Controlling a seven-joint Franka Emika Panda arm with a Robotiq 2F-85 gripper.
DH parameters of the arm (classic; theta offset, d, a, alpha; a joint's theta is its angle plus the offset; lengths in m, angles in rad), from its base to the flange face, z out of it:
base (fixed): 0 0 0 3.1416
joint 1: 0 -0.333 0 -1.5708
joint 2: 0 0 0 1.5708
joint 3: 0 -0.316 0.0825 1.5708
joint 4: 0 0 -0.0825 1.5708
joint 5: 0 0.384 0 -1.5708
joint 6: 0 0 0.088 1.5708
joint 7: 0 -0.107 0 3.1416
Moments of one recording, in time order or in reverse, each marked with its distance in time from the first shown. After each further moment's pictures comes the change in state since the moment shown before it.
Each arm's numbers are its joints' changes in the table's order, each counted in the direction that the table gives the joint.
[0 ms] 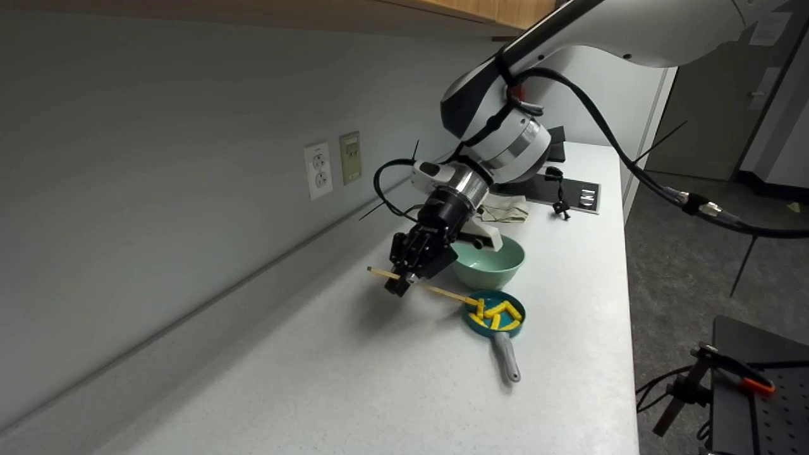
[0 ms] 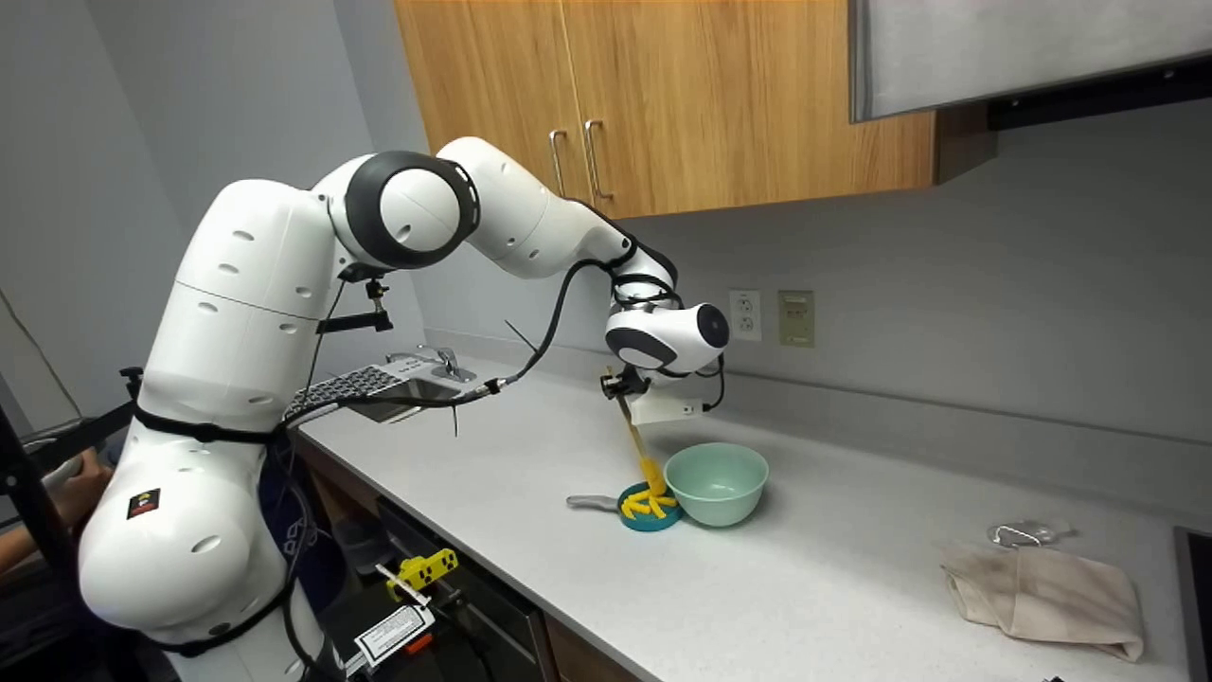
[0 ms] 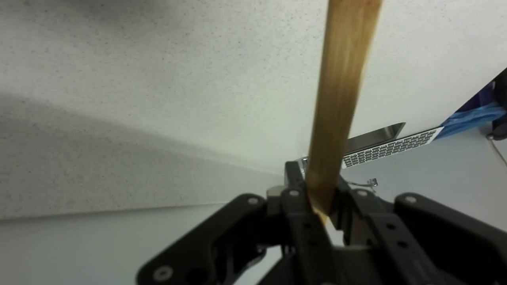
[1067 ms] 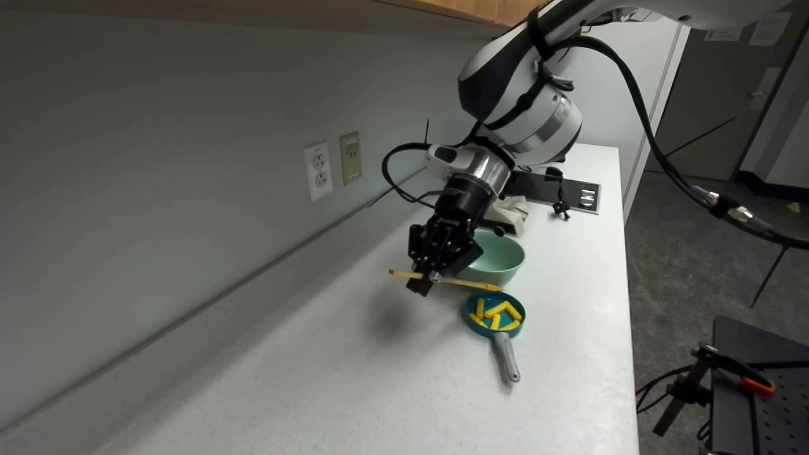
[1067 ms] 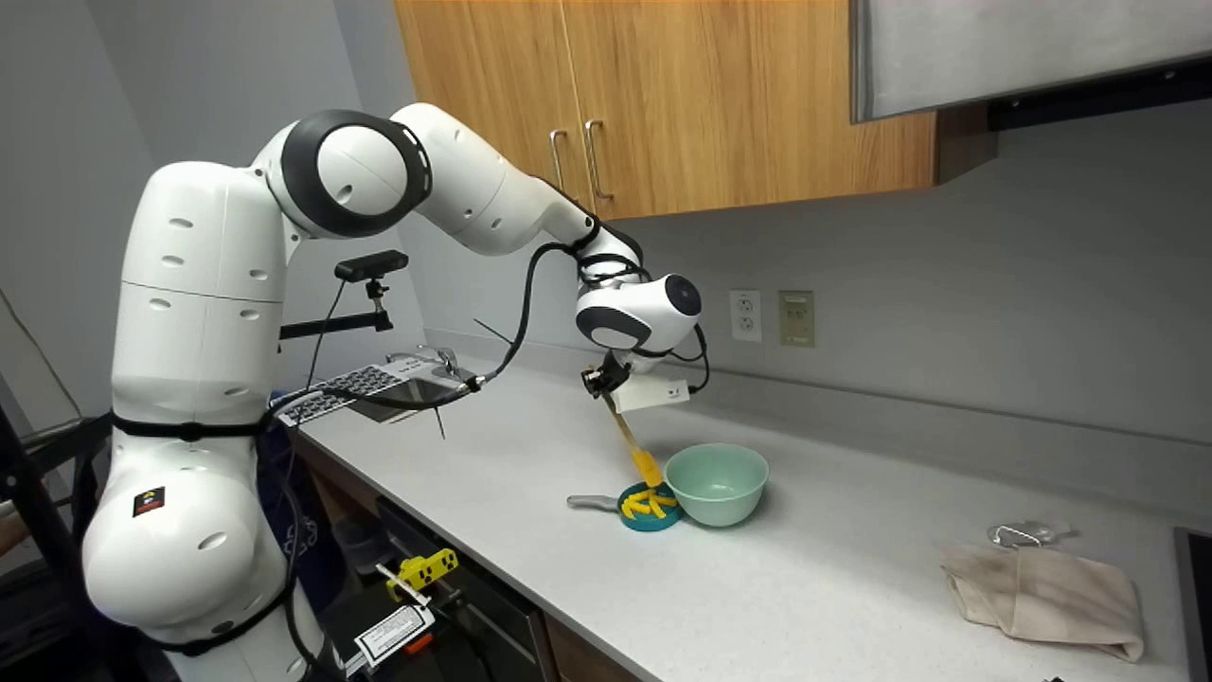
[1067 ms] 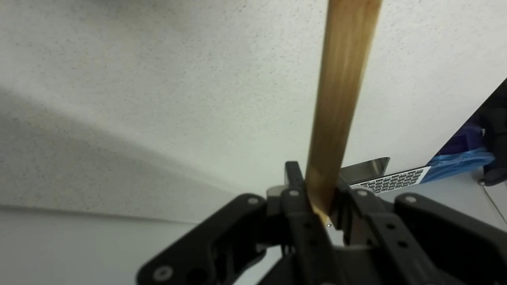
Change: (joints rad) arm -0.028 0.162 0.000 0.157 -0.094 -0.075 -0.012
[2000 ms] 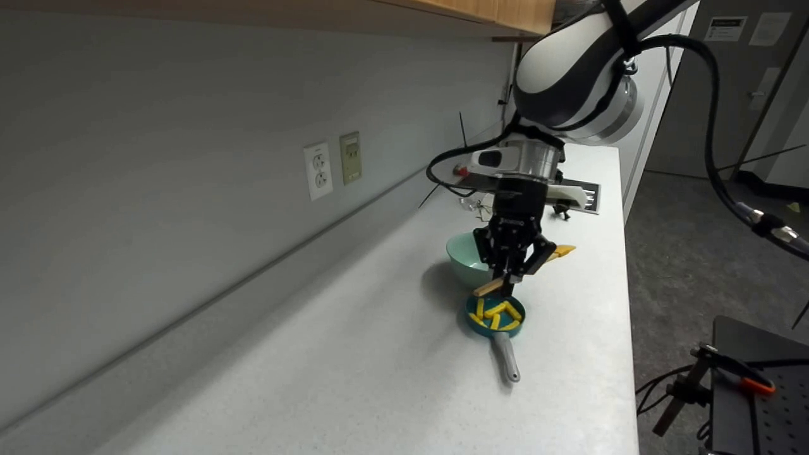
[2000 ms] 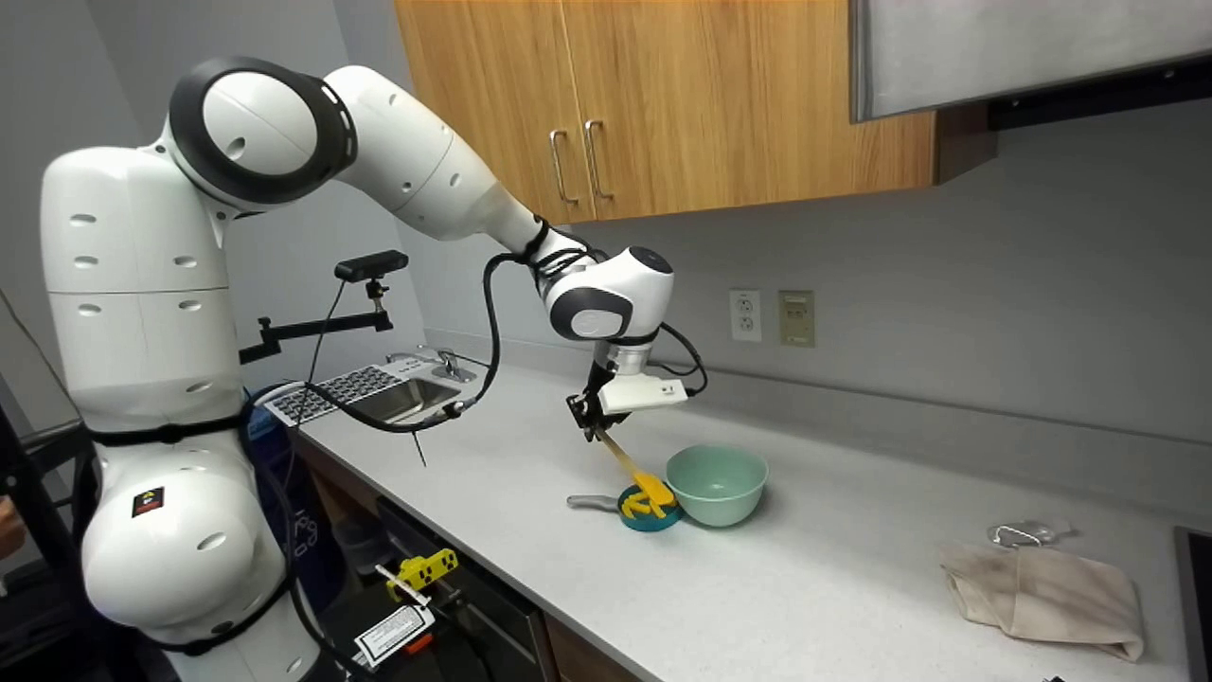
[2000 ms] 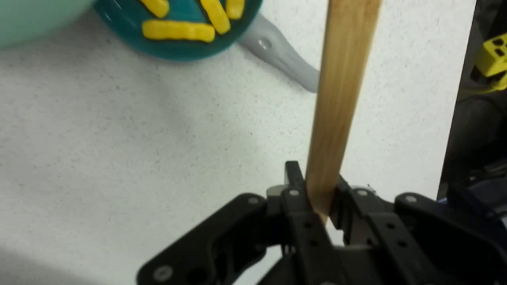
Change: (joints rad) arm 0.003 0.208 0.036 0.231 -0.481 -0.071 -0.279
